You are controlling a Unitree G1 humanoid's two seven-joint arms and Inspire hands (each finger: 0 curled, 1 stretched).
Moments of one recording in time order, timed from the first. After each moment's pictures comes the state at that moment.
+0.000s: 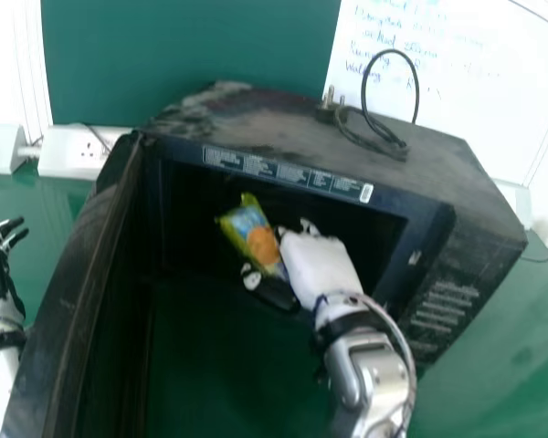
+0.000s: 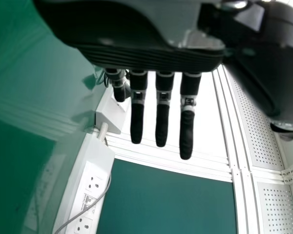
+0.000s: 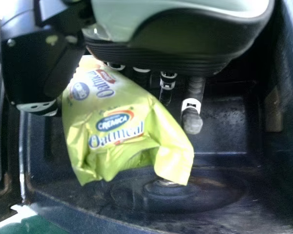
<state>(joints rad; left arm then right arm) -0.23 0.05 0.39 -0.08 -0.10 -0.03 0.32 -0.46 -0.12 0.16 -0.34 -1.38 0.19 0.61</state>
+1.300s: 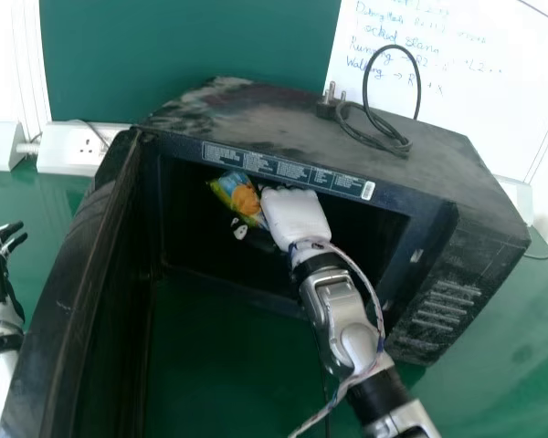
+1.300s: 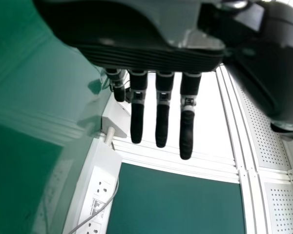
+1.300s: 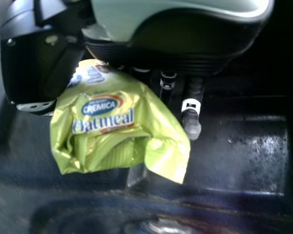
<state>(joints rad) -0.22 0.05 0.38 -0.08 -0.09 -0.03 0.32 -0.90 -0.32 0.39 0.50 -1.12 0.13 -0.05</state>
